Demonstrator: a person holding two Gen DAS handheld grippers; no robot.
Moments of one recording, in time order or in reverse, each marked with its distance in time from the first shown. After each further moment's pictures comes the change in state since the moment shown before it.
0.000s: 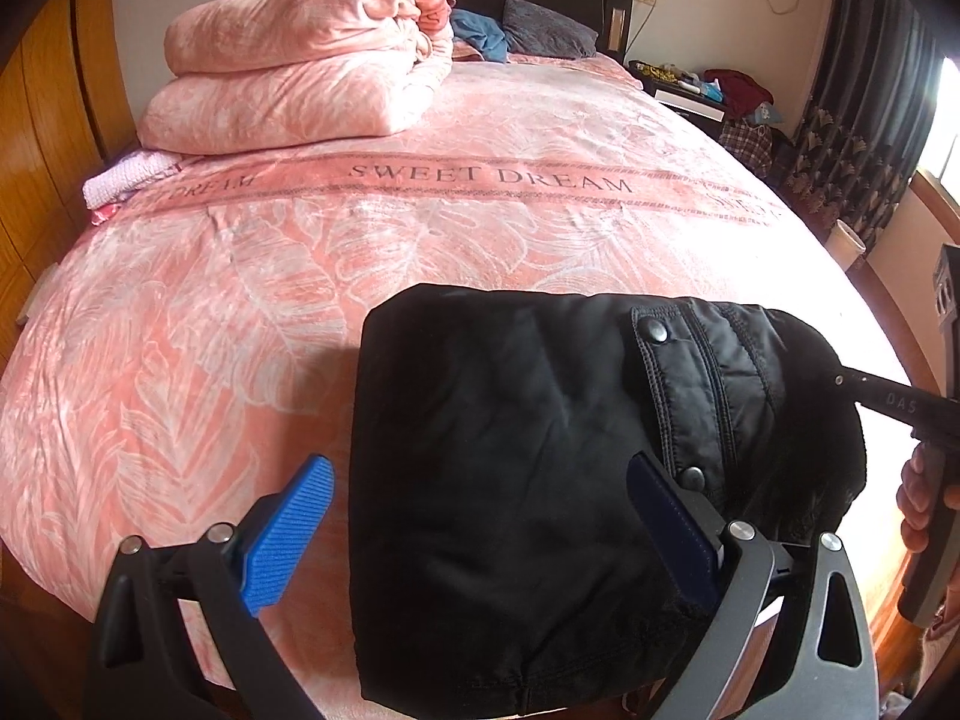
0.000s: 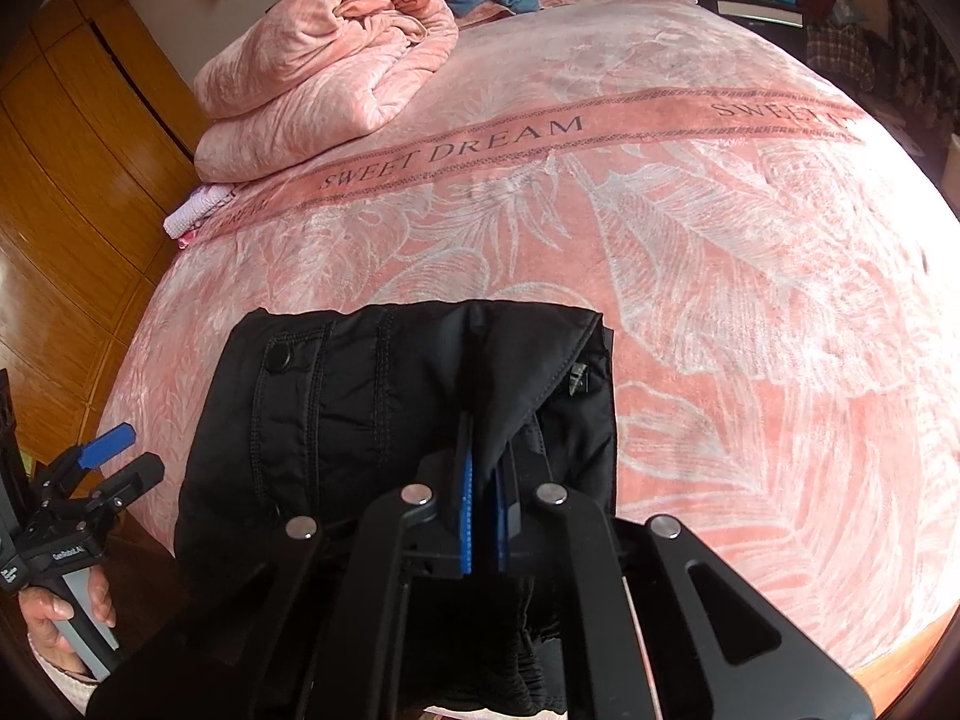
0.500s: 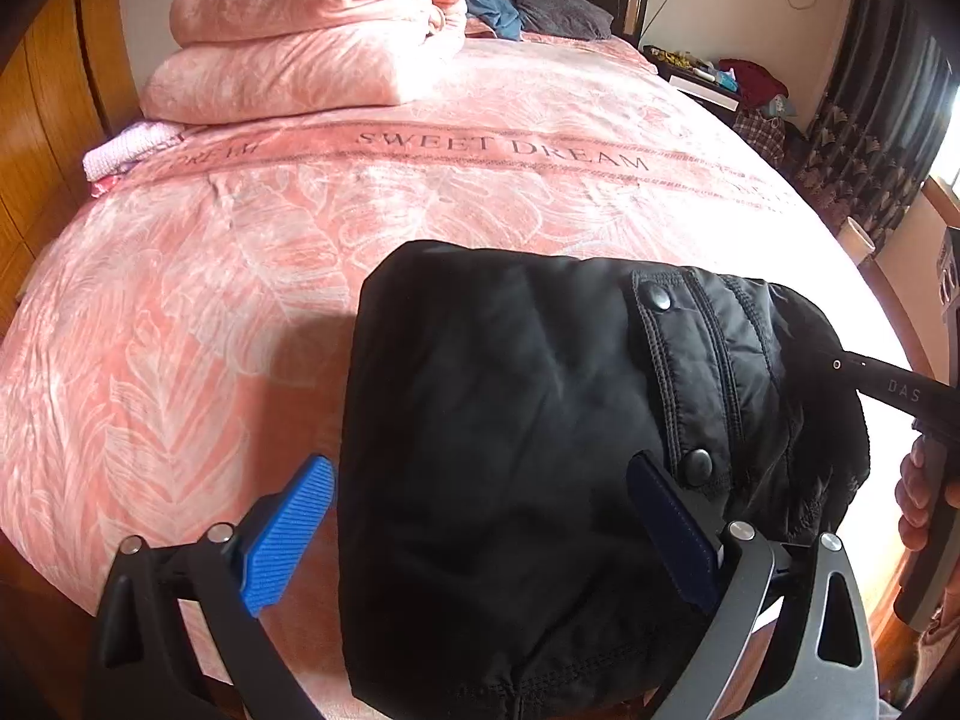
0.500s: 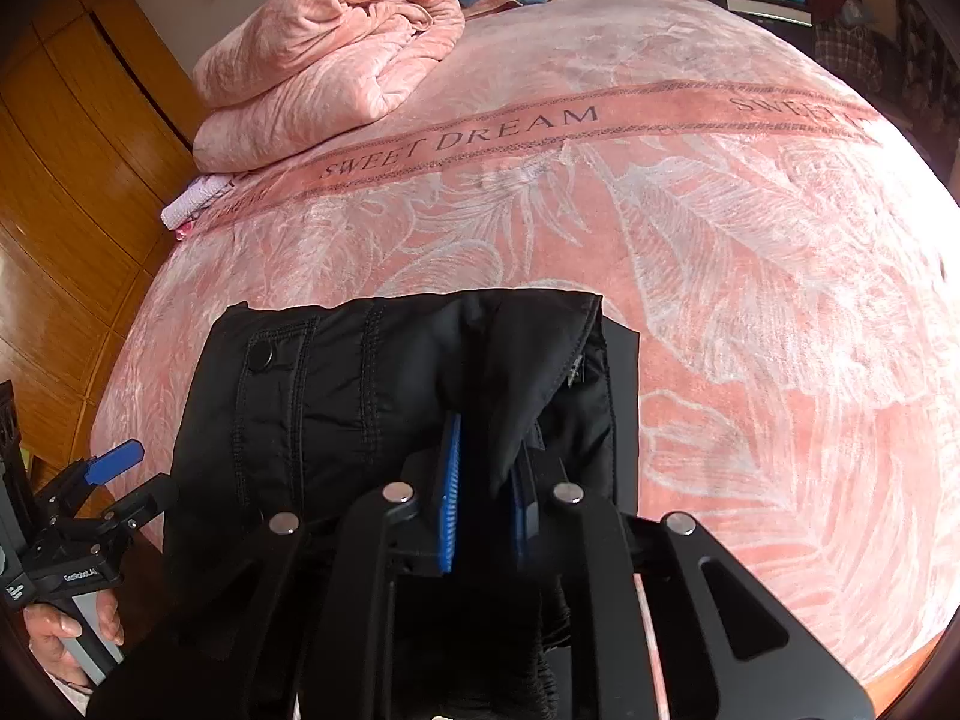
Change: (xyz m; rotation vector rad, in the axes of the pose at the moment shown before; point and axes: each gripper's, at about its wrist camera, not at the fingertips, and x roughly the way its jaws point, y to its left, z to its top) left arm 0.016 0.003 -0.008 -0.029 0.047 0.008; right arm 0.012 0.011 0.007 0.000 0.005 0.022
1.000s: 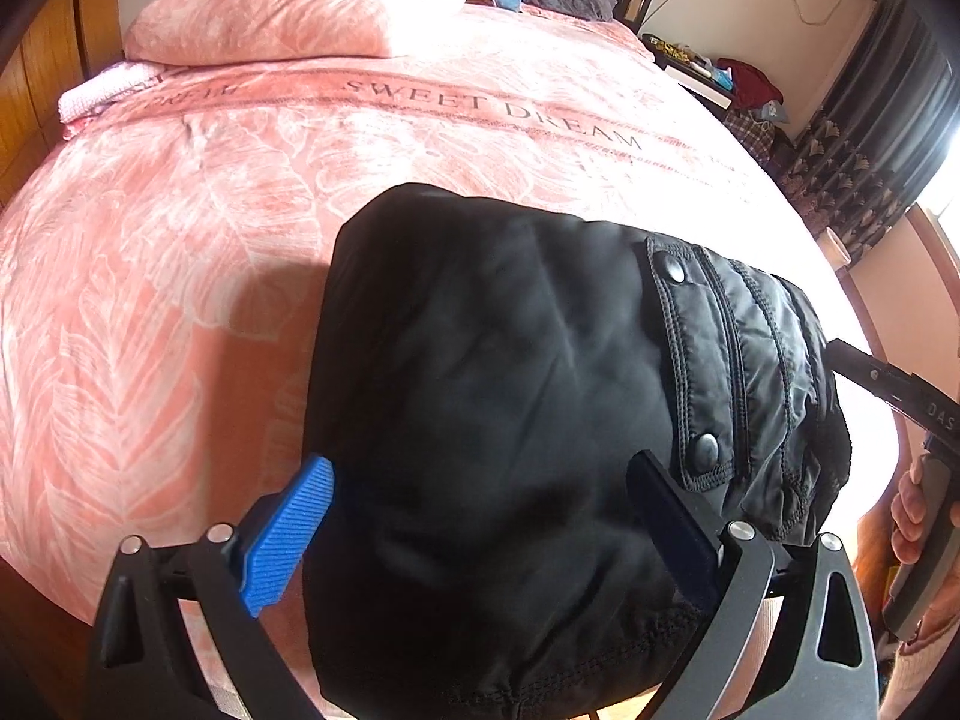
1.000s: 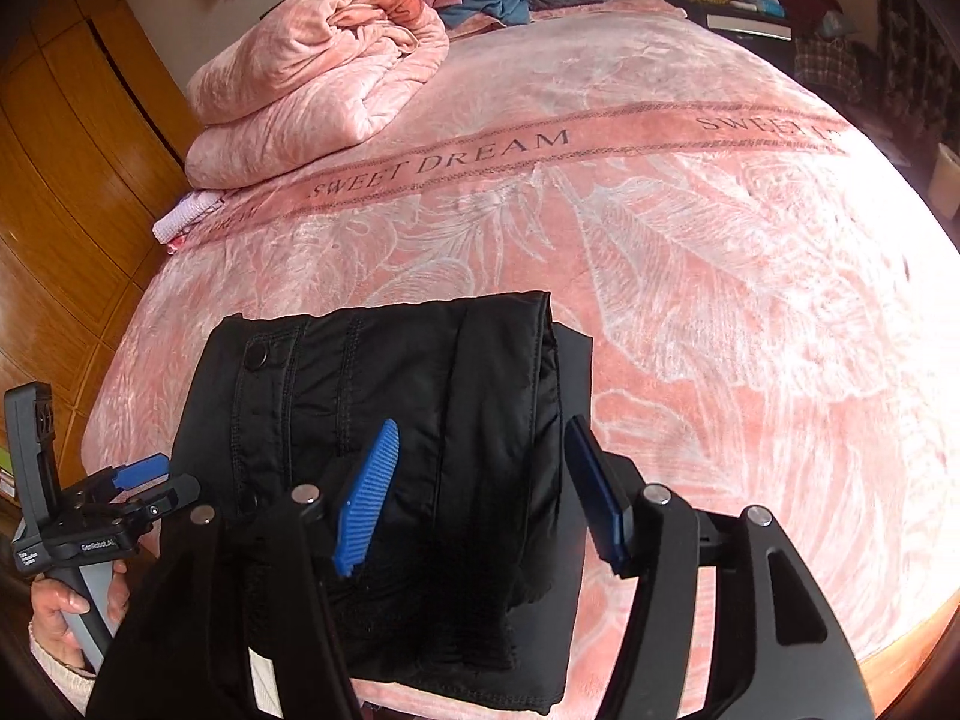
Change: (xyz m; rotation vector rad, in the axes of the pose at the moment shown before) left arm 0.026 0.015 -0.003 -0.075 0.089 -0.117; right arm -0.018 -0.009 -0.004 -0.007 -0.038 -0.063
